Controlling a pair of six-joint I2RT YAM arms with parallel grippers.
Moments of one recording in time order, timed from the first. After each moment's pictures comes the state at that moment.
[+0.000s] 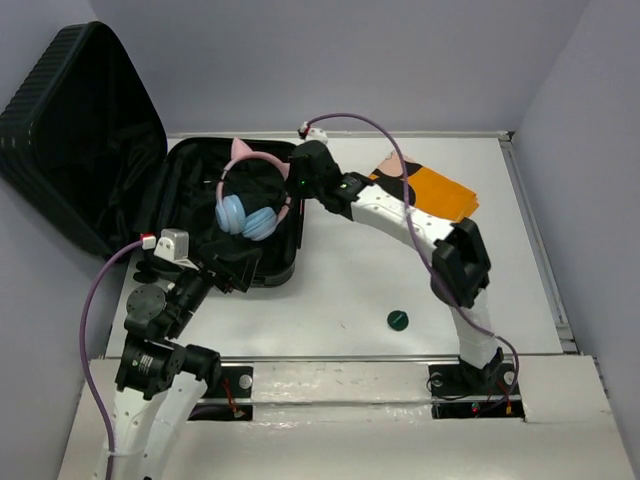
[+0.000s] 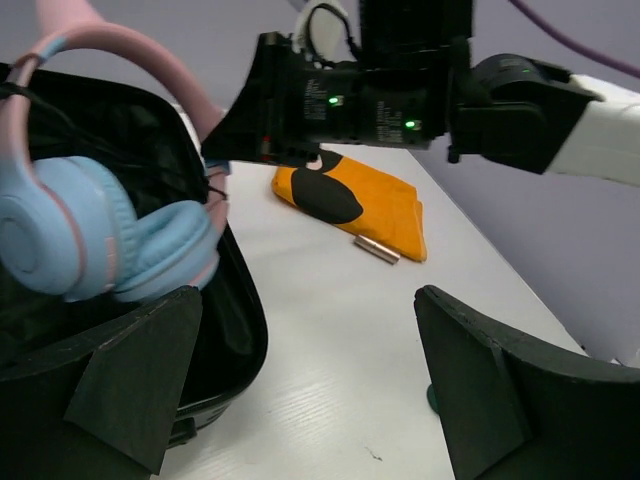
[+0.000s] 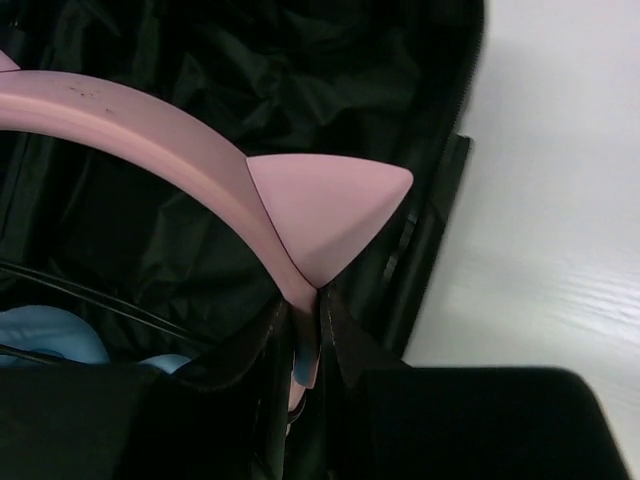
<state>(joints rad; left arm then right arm) -0.29 0.25 0.59 -0.26 0.23 -0.45 0.80 1.99 1.80 -0.29 0.25 0.57</state>
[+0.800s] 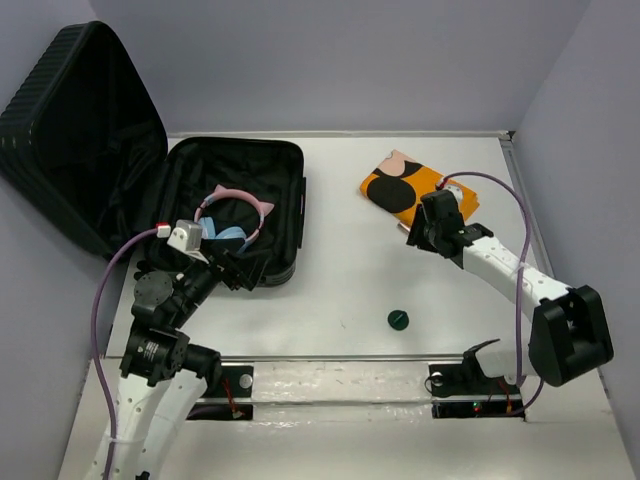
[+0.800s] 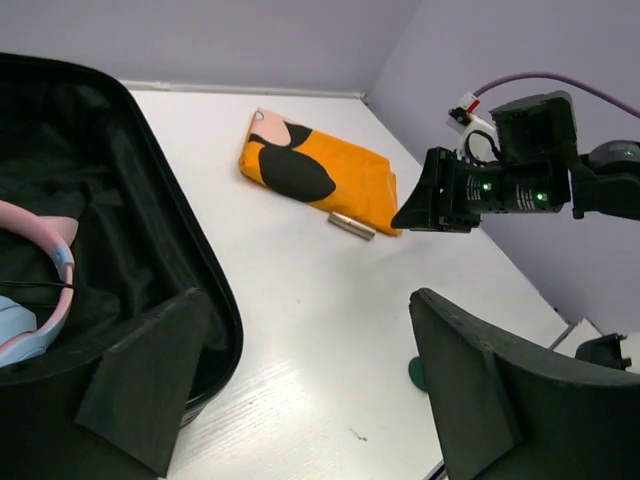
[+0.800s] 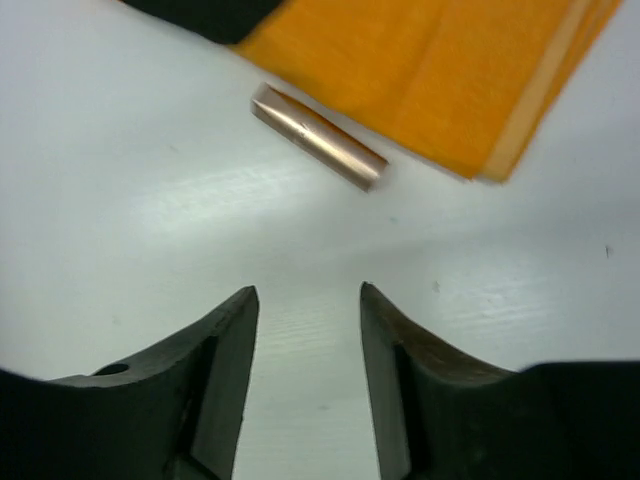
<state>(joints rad) -0.30 0.30 0.59 -0.22 0.32 -0.45 0.41 1.31 0.89 -0.33 0.26 0.56</state>
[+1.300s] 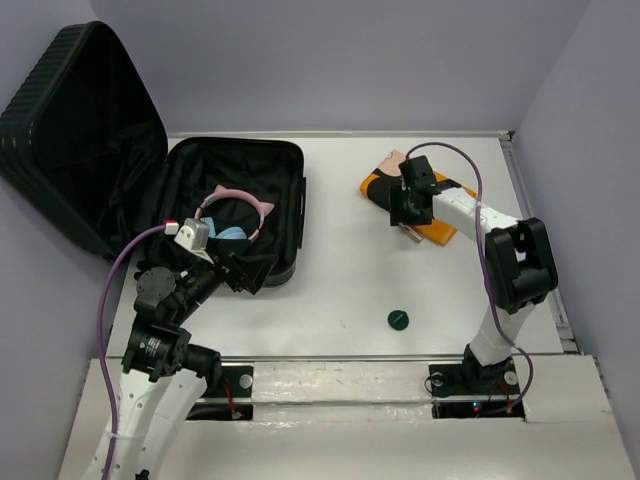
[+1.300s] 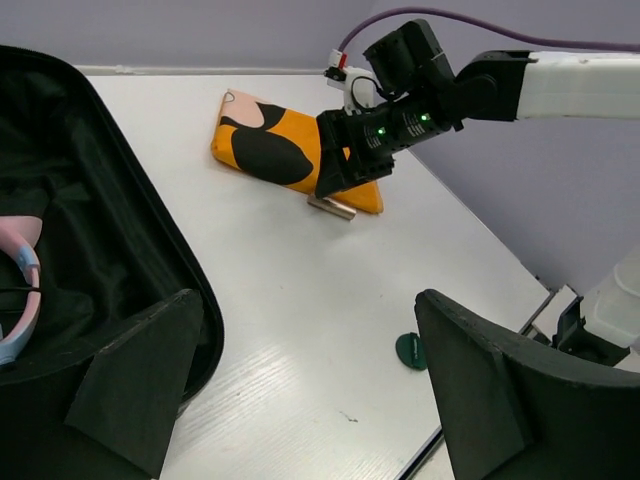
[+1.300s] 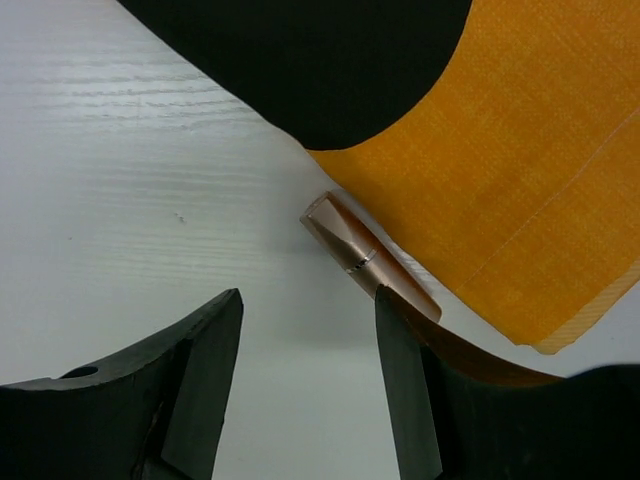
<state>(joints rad) -0.29 0.36 0.59 -0.21 0.41 -0.44 0.33 1.79 1.29 -0.50 0.15 0.28</state>
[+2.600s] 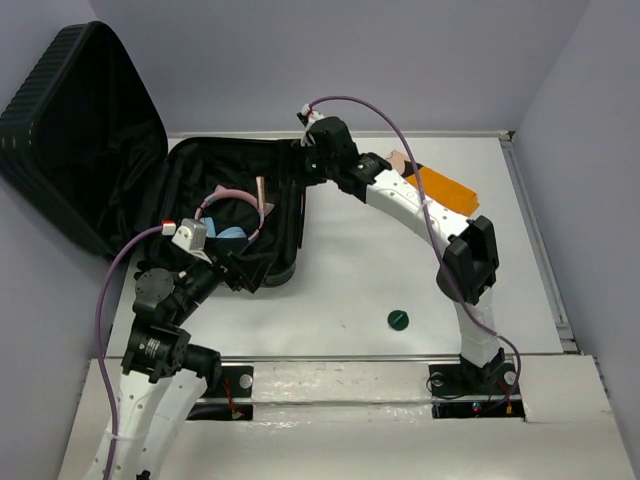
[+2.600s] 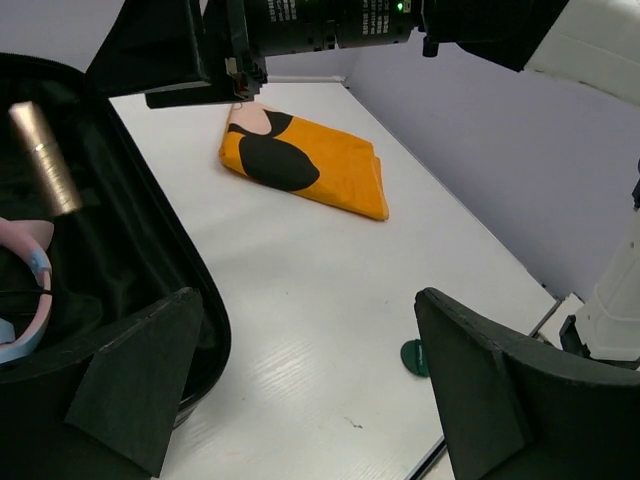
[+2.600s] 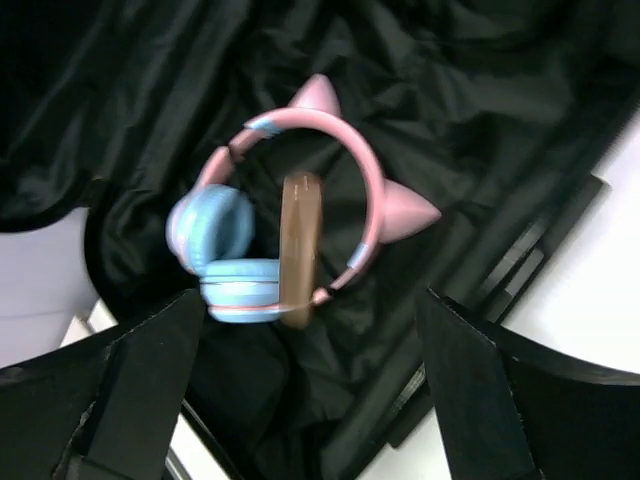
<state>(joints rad) -0.29 0.35 0.59 -0.20 0.41 -0.44 0.73 2.07 2.01 -0.38 -0.17 0.49</state>
